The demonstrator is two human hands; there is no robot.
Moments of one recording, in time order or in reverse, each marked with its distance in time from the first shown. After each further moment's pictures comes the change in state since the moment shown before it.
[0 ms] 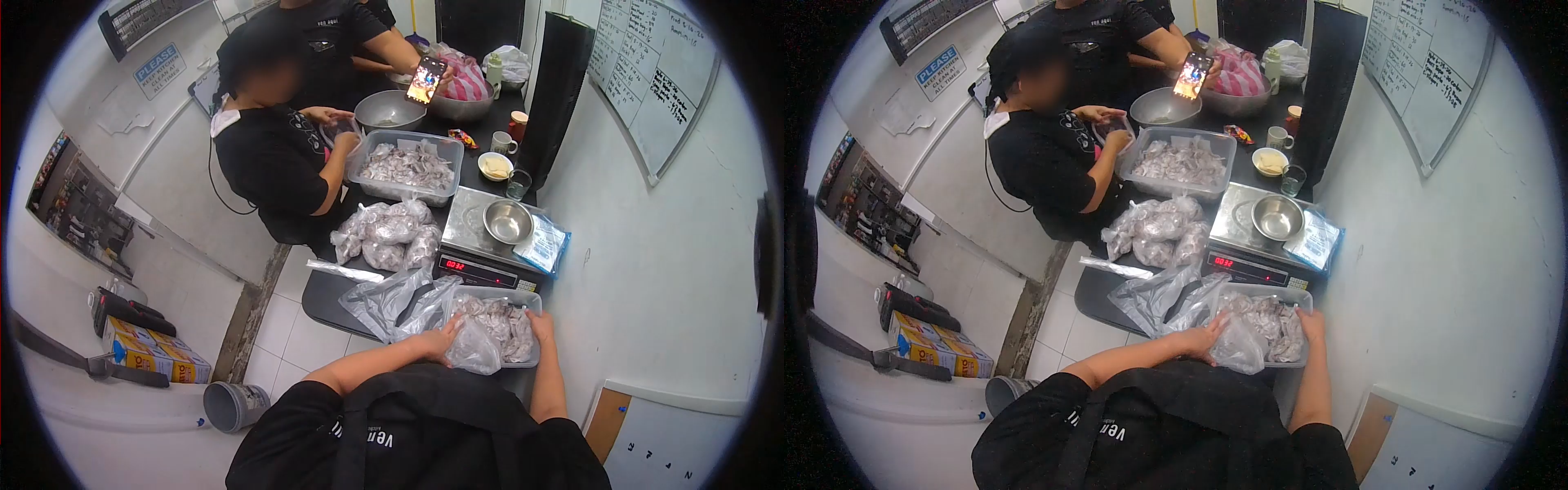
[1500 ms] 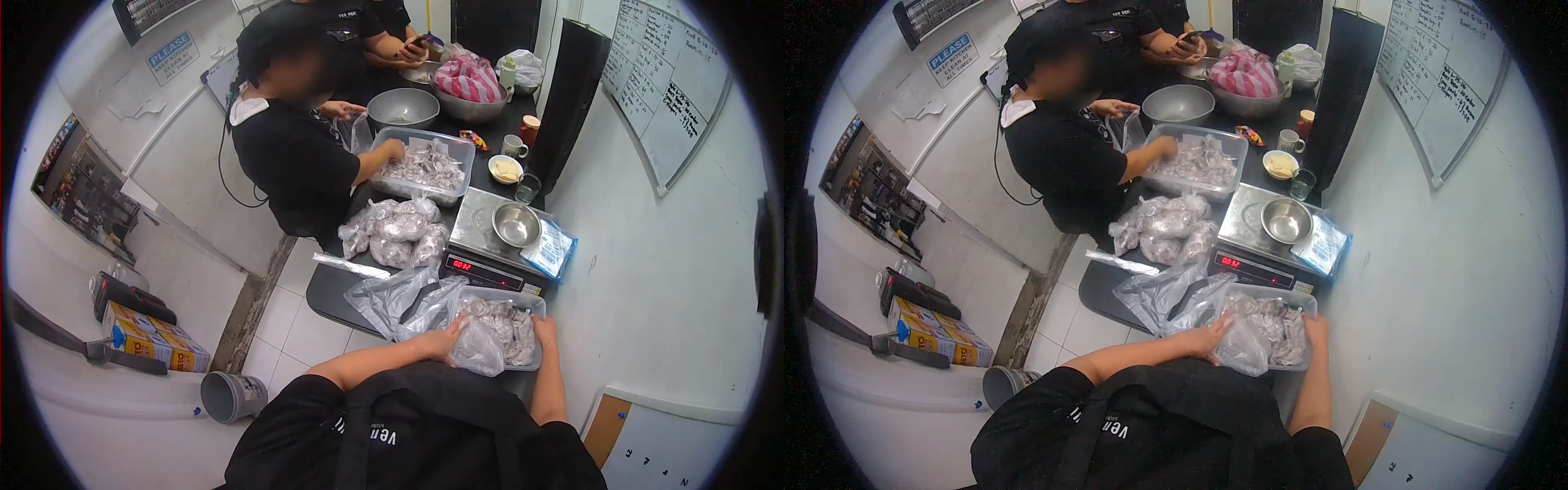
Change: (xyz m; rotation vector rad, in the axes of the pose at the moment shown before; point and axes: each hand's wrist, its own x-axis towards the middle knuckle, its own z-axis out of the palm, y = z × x) left_hand -0.006 0.003 0.003 0.003 0.046 -0.021; right_hand 0.020 0.030 0.010 -0.001 0.028 -0.017
